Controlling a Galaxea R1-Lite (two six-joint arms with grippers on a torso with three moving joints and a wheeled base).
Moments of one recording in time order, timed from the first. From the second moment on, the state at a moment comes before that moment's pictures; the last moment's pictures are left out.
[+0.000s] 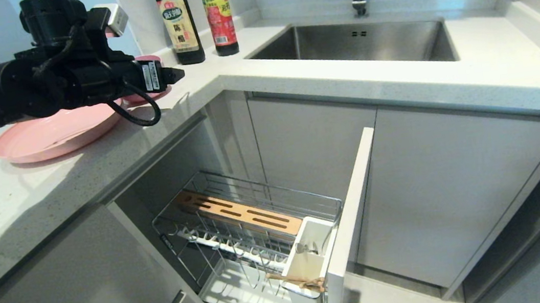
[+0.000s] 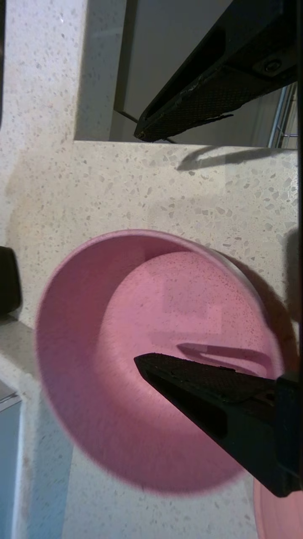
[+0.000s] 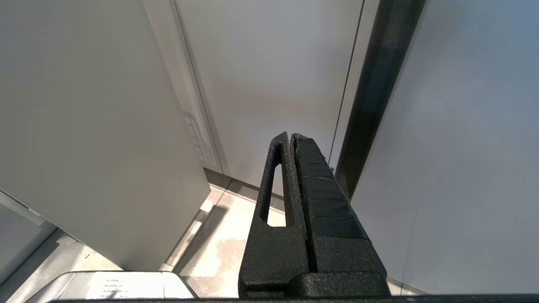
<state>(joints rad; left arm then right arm) -0.18 1.99 -1.96 0.09 0.01 0.18 0.01 0.00 0.00 0.00 0.00 0.02</state>
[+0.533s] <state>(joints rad) -0.17 2.01 -1.96 0.10 0.01 0.18 0.01 0.00 0.00 0.00 0.00 0.02</state>
